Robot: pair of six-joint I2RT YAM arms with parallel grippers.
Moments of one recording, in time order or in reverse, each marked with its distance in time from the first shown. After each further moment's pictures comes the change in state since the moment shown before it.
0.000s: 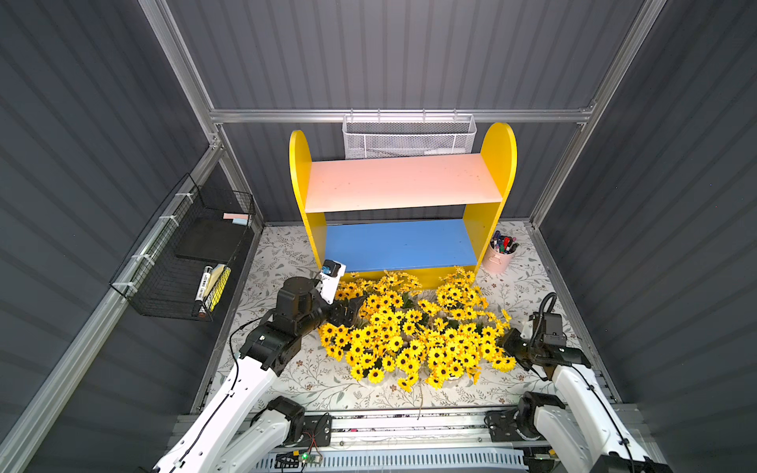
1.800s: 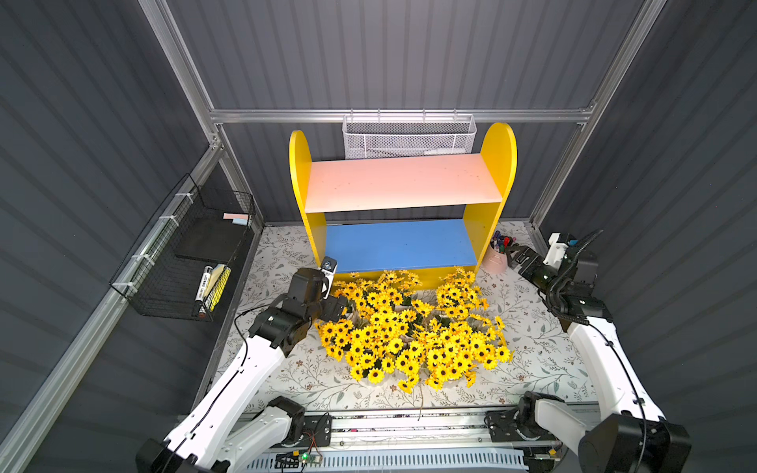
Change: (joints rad) left arm 0.019 0.163 0.111 -0.222 -0.408 0.126; right arm -0.050 0.269 0.505 0.423 -0.004 -0.111
